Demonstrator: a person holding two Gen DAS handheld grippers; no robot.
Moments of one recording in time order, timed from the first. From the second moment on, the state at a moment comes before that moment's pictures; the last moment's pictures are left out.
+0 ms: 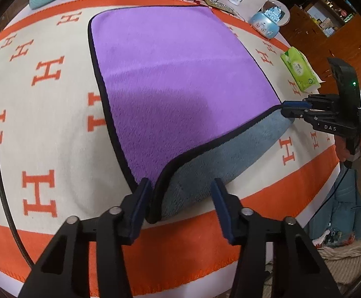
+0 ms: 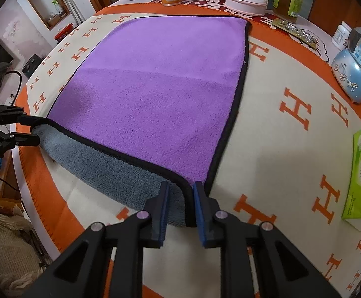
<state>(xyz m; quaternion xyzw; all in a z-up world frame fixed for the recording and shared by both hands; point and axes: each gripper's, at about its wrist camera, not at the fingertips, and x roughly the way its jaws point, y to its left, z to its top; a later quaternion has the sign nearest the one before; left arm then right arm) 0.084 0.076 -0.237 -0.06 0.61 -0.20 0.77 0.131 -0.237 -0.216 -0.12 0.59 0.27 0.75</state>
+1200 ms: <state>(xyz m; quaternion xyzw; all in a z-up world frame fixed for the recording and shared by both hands) 0.115 0.086 -0.164 -0.01 0.53 -0.11 0.84 0.150 -0.218 -0.120 -0.13 0.46 0.21 0.85</state>
